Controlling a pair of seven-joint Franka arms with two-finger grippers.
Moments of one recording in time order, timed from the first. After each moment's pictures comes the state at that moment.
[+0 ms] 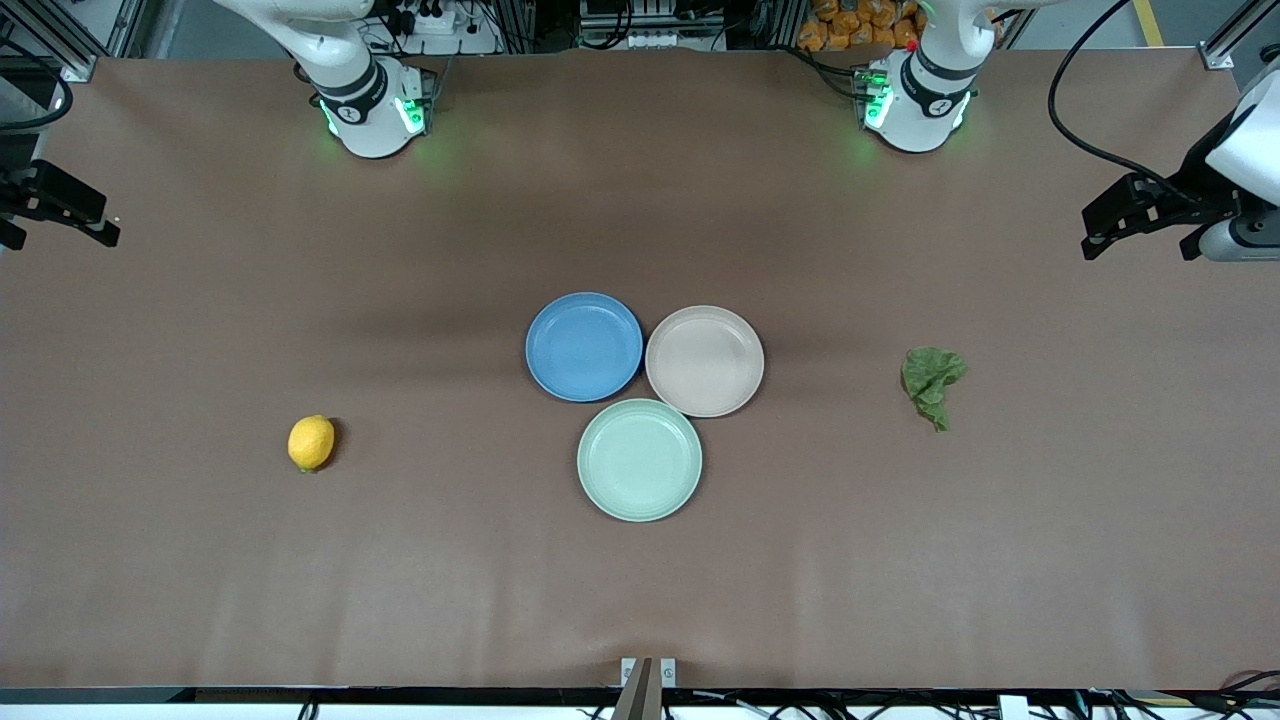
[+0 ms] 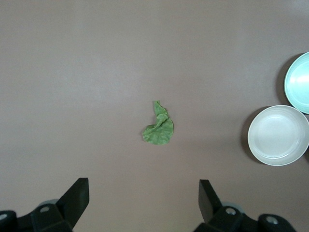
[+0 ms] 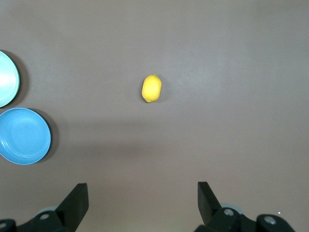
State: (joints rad) left arm -0.02 -0.02 -0.09 -1.53 0.03 1.56 -0.08; right arm -0.12 -0.03 0.06 -1.51 0.02 1.48 -0.08
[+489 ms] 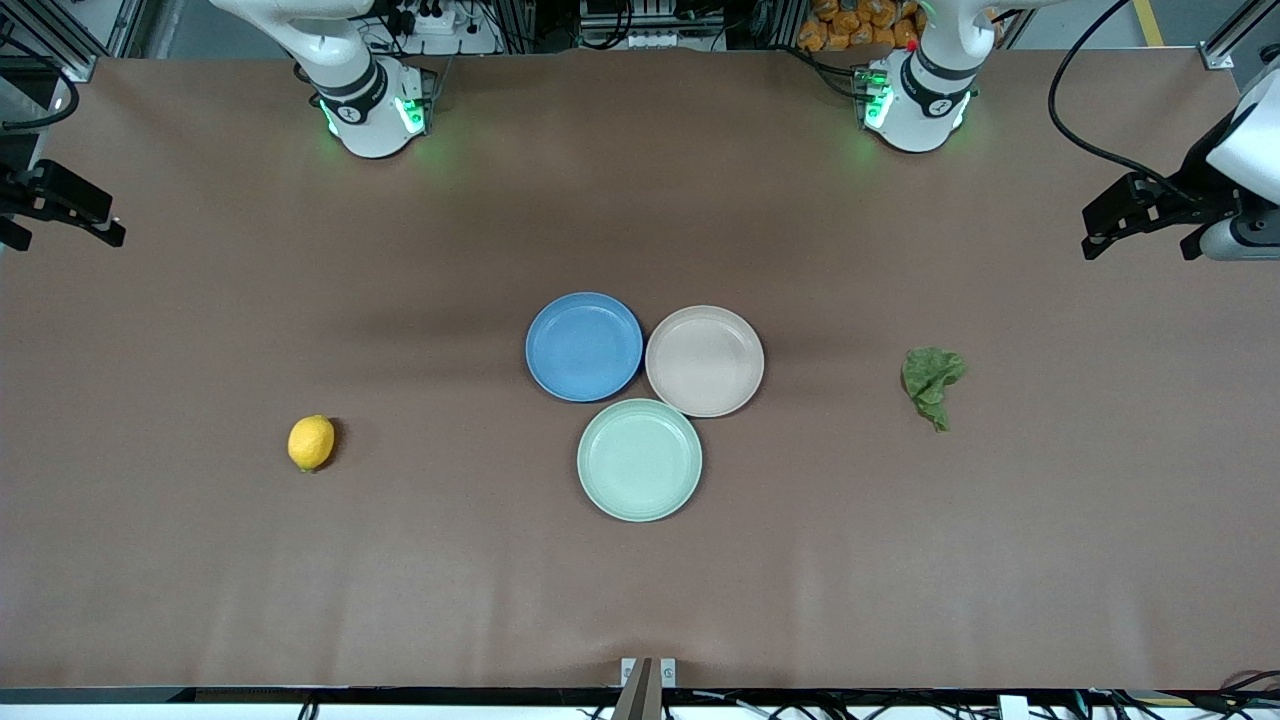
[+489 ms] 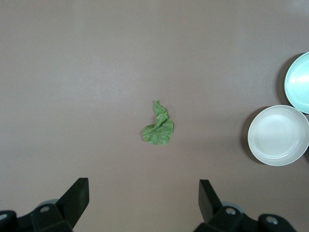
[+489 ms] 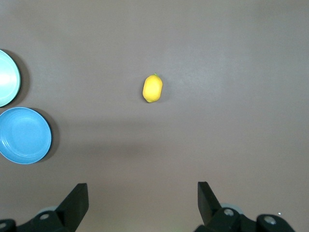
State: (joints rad) left arm -0.02 -0.02 -0.09 -1.53 0.03 1.56 -0.08; right arm -0.06 -0.03 -0.01 -1.51 0.02 1.48 -0.08
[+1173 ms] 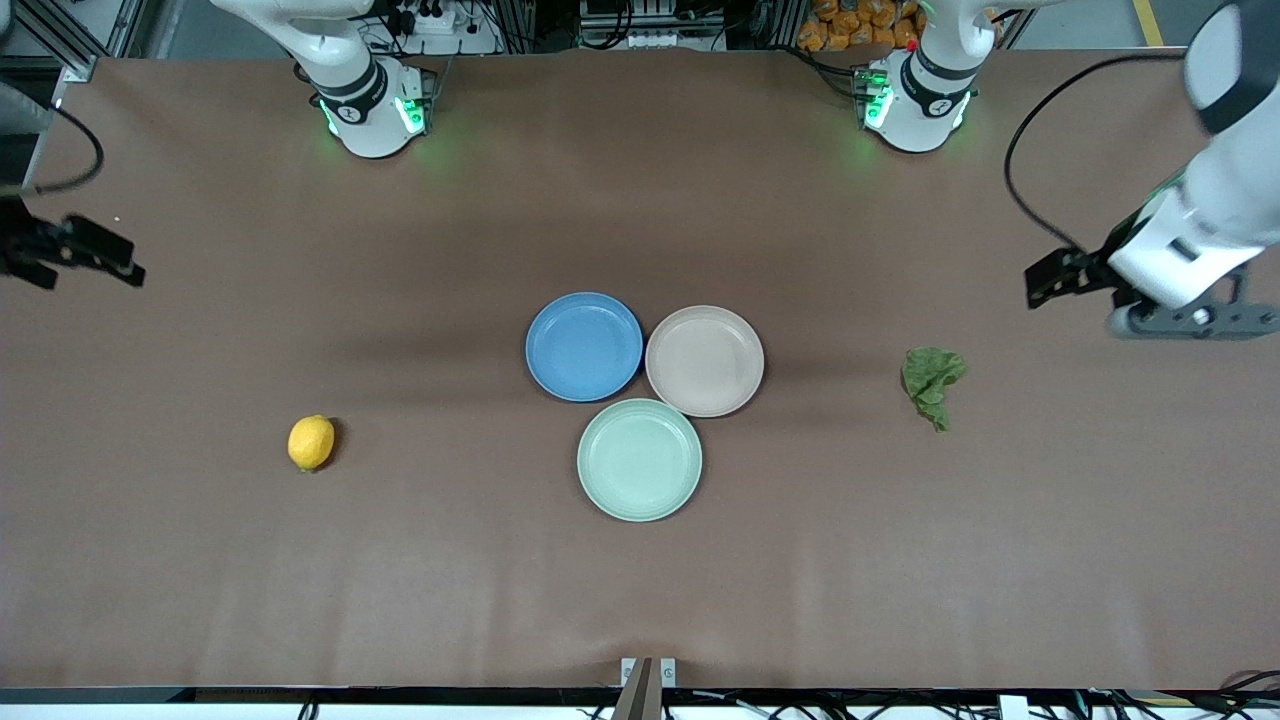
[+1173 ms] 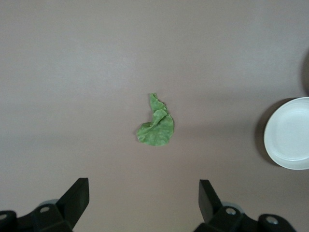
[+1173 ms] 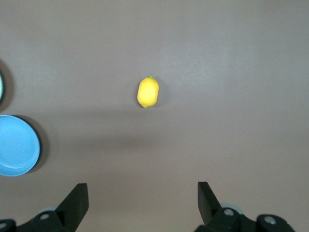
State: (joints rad) left arm -0.03 0.05 -0.09 -1.75 0.03 1.76 -0.08; right arm -0.07 0.08 -0.02 -1.55 0.02 1.59 -0.08
